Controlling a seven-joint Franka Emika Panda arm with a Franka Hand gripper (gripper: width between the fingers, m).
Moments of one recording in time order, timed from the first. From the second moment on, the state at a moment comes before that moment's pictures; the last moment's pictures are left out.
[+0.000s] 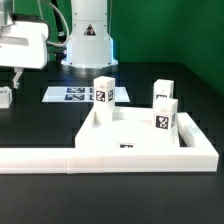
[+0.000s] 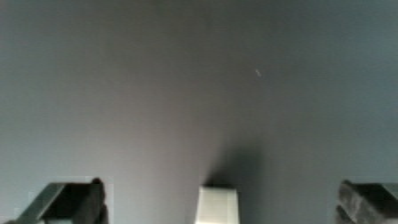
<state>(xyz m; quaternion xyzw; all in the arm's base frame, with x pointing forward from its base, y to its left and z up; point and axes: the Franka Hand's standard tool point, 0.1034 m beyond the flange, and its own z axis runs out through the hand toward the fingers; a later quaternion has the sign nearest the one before) 0.431 -0.207 0.059 1.00 0.05 -0.01 0.05</state>
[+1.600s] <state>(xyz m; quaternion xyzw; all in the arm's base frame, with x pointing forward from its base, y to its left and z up) 0.391 -0.197 0.028 0.99 0.04 -0.16 0.01</state>
